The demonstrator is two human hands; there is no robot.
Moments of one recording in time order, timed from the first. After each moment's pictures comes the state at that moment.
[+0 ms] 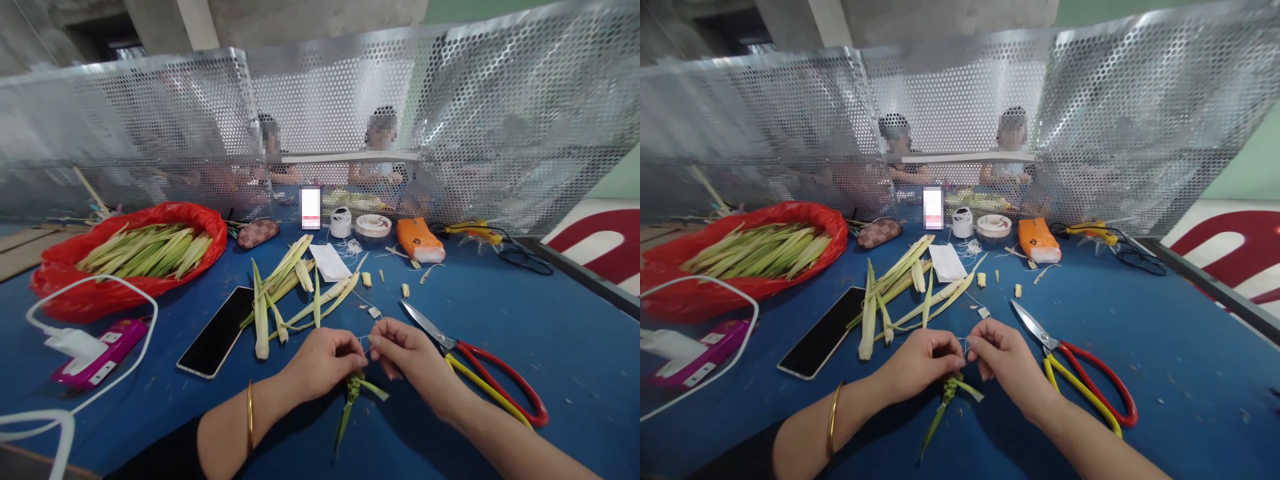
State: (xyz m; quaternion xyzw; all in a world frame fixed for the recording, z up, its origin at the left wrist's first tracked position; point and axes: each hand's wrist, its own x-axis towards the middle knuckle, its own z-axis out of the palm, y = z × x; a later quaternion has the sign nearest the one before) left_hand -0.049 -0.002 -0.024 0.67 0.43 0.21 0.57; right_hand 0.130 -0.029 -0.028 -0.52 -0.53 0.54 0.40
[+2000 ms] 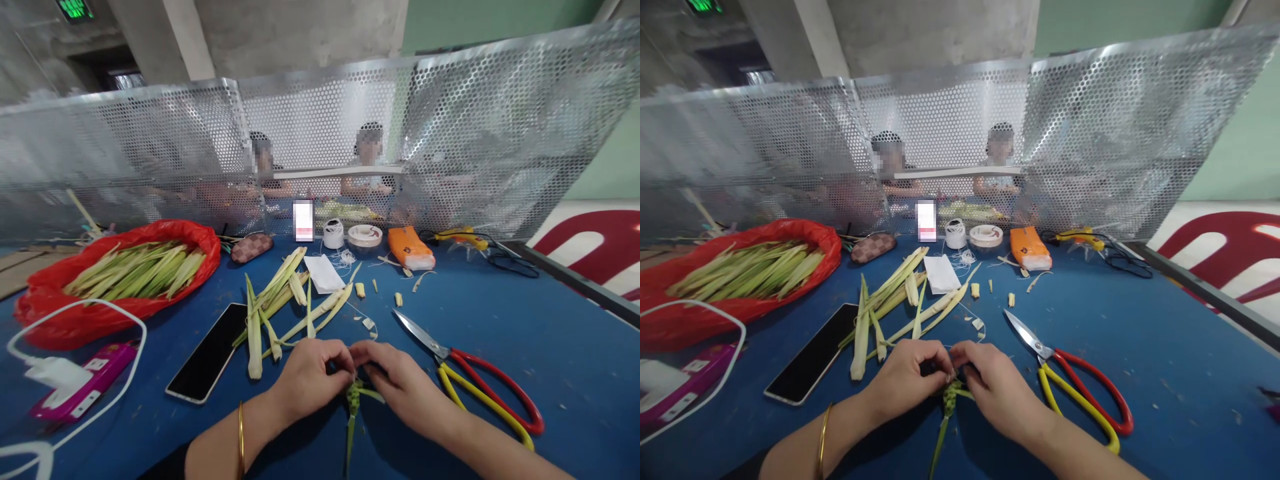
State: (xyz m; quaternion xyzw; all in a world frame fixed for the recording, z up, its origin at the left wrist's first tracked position) left_hand -0.054 0.001 -0.020 0.78 0.43 0.24 0.40; right_hand 0.131 -0.032 -0.031 -0.46 -0.76 0.33 0.31
